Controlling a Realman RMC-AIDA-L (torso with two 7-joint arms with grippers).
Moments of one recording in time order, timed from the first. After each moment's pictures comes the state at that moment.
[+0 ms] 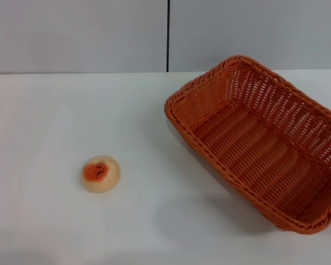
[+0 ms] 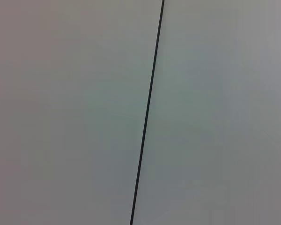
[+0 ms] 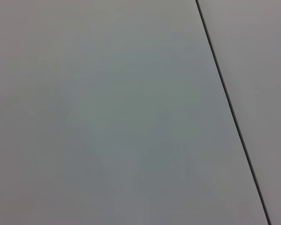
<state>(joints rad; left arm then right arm) -0.03 -2.06 -0.46 0.11 1.92 1.85 -0.55 0.26 2.07 -0.24 -0.14 1.84 1.64 -2.51</state>
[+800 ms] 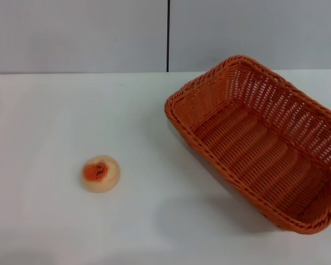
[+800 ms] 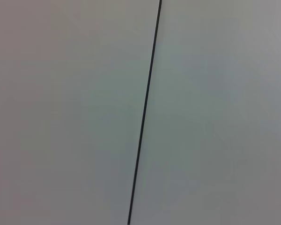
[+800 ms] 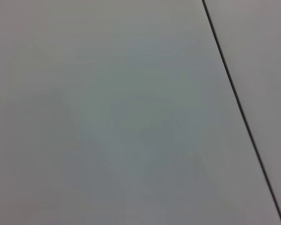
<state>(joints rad) -0.05 -2.06 -0.45 0.11 1.92 1.83 -0.55 0.26 2.07 -0.25 -0.30 1.78 1.61 -2.30</state>
